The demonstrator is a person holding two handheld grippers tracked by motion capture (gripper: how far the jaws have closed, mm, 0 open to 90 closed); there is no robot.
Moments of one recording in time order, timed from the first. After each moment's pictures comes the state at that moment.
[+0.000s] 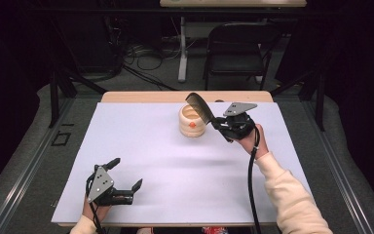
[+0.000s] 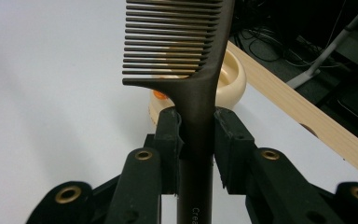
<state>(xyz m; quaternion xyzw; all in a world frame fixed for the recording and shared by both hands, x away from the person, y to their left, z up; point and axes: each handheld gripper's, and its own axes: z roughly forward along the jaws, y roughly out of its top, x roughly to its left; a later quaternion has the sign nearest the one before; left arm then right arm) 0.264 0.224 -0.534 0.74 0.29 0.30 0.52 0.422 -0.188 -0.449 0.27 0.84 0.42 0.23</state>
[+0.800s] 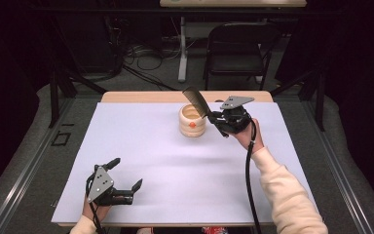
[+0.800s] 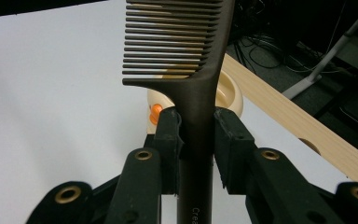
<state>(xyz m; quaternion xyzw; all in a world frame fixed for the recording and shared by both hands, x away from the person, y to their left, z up) 0.264 0.224 -0.534 0.74 0.29 0.30 0.53 0.435 -0.178 -0.439 0.28 0.83 0.43 0.23</state>
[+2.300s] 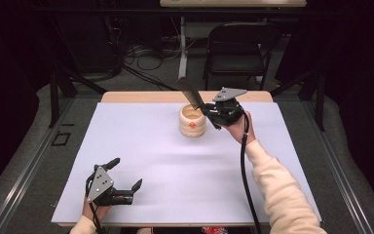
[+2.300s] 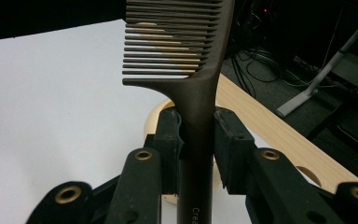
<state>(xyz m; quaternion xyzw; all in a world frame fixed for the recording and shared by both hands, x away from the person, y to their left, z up) 0.264 0.224 -0.533 0.74 0.29 0.30 0.53 0.451 -0.157 -0.426 0.27 0.82 0.45 0.24</state>
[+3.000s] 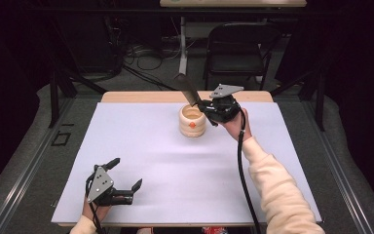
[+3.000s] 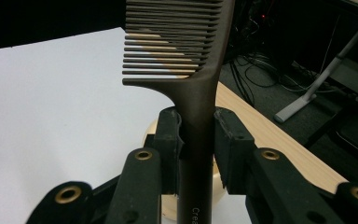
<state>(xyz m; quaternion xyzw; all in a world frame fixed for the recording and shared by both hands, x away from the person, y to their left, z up) 0.264 0.224 -0.533 0.74 0.29 0.30 0.53 0.458 -0.148 -0.422 0.27 0.81 0.46 0.24</state>
